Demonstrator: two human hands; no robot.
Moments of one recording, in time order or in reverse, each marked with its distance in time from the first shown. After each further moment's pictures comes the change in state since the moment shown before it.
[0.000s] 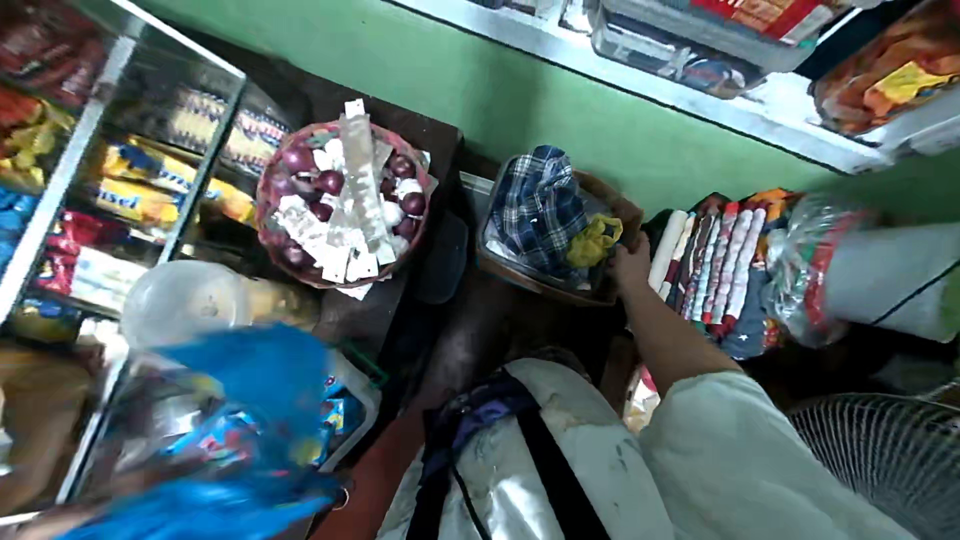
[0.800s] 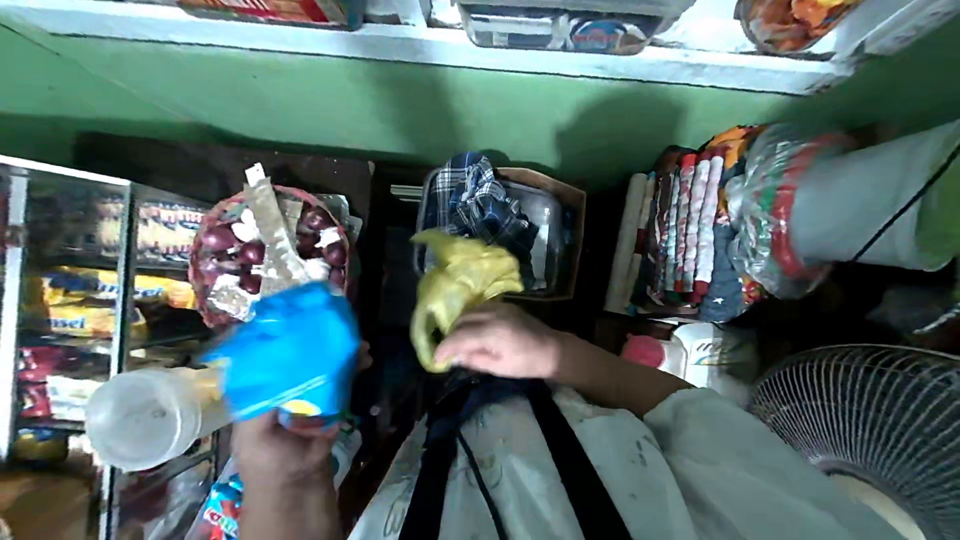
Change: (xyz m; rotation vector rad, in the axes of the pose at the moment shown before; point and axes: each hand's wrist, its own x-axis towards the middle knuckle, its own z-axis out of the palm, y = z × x) left_hand 0.009 -0.054 0.180 -0.084 -0.655 -0.513; right_hand -0.158 -0.095 -0.019 0.032 -0.813 -1.224
